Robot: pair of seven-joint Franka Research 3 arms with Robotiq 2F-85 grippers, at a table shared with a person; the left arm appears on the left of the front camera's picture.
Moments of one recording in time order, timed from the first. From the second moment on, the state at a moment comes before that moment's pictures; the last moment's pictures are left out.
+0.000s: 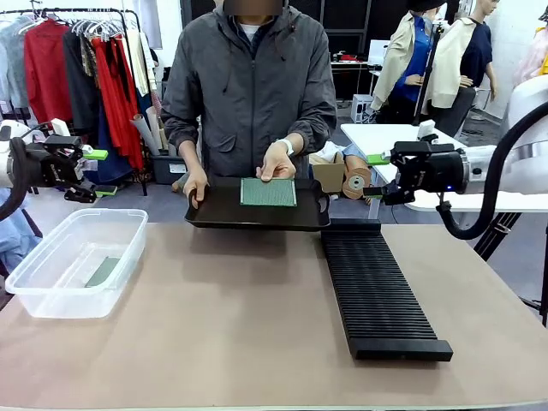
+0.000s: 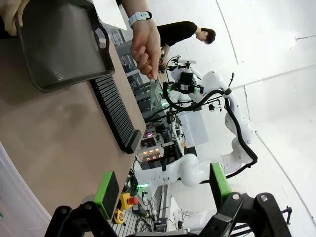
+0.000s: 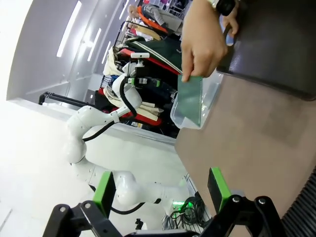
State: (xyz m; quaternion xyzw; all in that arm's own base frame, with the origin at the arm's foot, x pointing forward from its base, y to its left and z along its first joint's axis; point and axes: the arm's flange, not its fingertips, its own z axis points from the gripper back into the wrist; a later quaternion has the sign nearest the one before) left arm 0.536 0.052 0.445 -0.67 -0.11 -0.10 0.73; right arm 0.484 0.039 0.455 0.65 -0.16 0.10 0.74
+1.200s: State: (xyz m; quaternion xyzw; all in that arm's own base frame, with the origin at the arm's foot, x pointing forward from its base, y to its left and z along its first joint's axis) left arm 0.536 0.052 0.445 -0.67 -0.11 -0.10 0.73; right arm 0.553 0.109 0.400 0.66 -0.13 0.10 0.74
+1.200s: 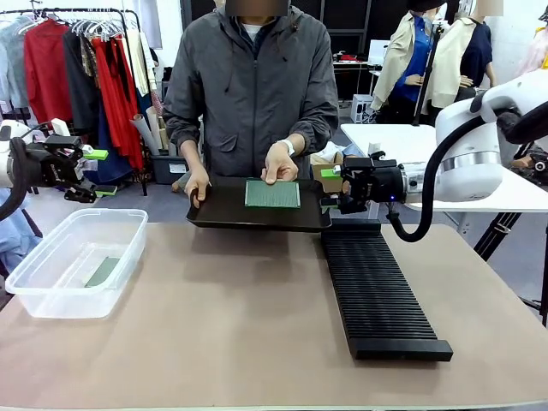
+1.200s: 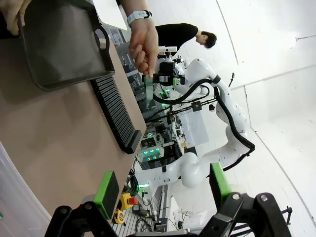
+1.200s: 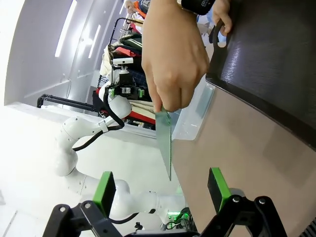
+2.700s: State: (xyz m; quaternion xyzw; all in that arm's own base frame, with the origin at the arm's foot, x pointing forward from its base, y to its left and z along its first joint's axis) left arm 0.536 0.052 0.445 -0.67 -0.11 -0.10 0.73; right arm 0.582 0.175 0.374 0.68 -0.11 0.13 0.72
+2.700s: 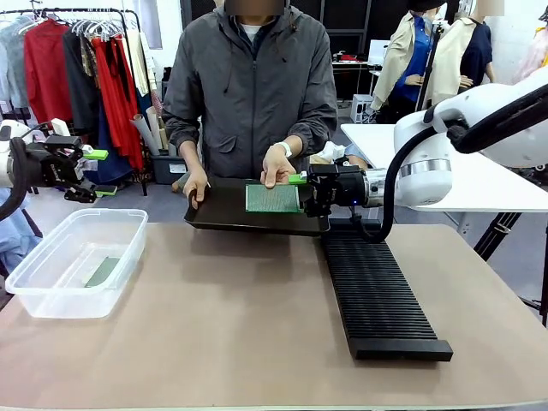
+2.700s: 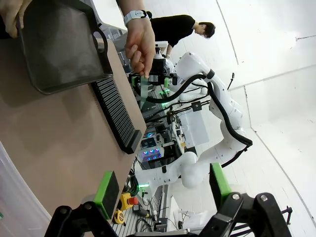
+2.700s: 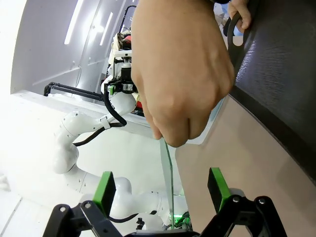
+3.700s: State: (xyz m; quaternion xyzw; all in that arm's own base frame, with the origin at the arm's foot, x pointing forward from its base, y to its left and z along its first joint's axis) left arm 0.536 0.052 0.445 -0.67 -0.11 -0.10 0.73; right arm 0.590 0.184 0.372 0.68 -0.10 0.14 0.71
